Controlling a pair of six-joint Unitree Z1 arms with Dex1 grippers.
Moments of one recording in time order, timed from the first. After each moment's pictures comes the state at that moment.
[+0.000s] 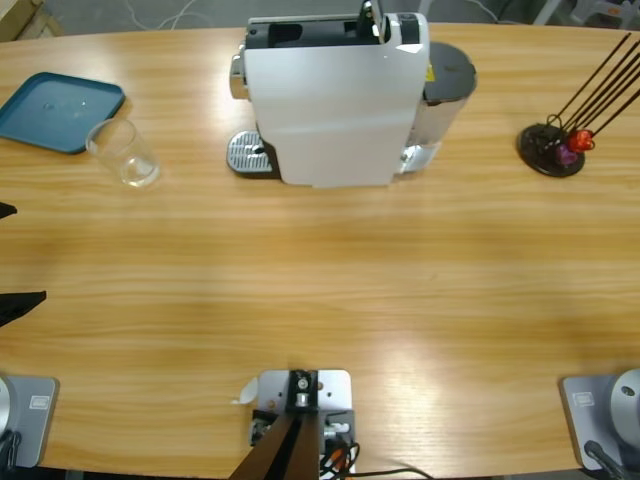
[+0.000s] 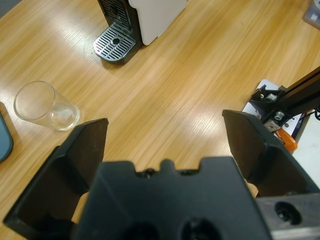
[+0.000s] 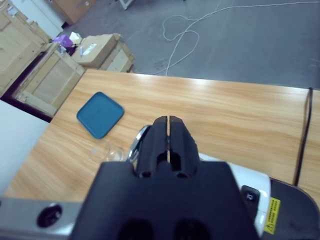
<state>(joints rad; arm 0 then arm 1) -0.92 0.81 -0.71 0.53 0.02 -0.01 0.80 1.68 -1.52 0.29 -0.15 0.46</state>
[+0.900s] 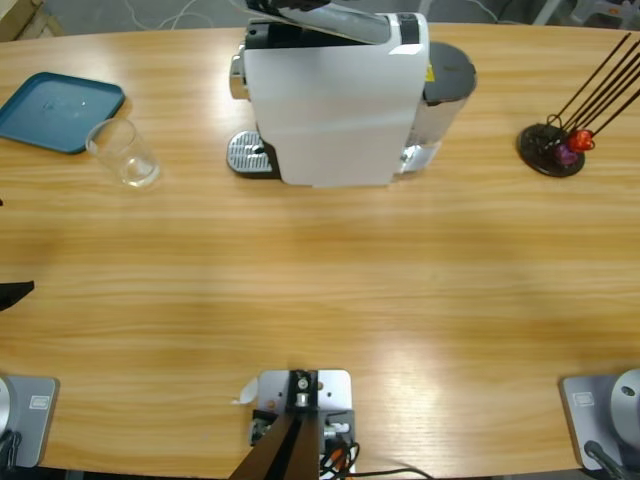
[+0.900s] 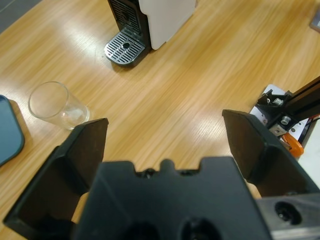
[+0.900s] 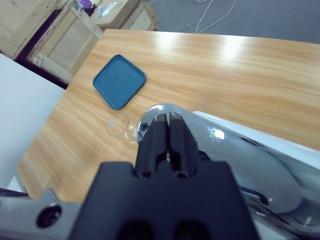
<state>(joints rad) -0.92 0.78 -0.70 0.53 0.05 -0.02 0.87 1.82 -1.44 0.14 -0.04 0.50</state>
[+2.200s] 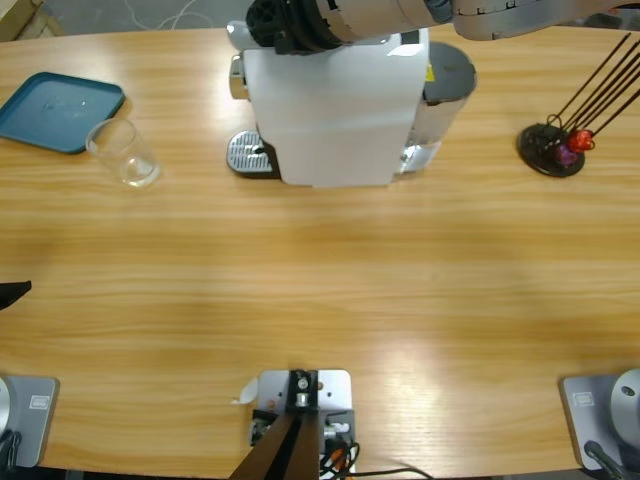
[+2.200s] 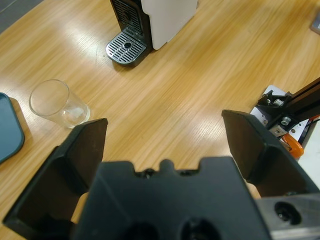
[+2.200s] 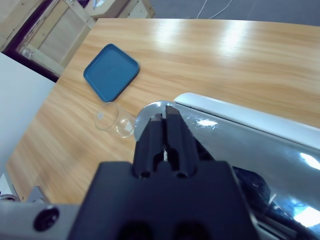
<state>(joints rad) -0.92 0.77 -0.69 0.53 0.05 -0.02 0.88 1.86 -1.34 0.04 -0.04 0.50</state>
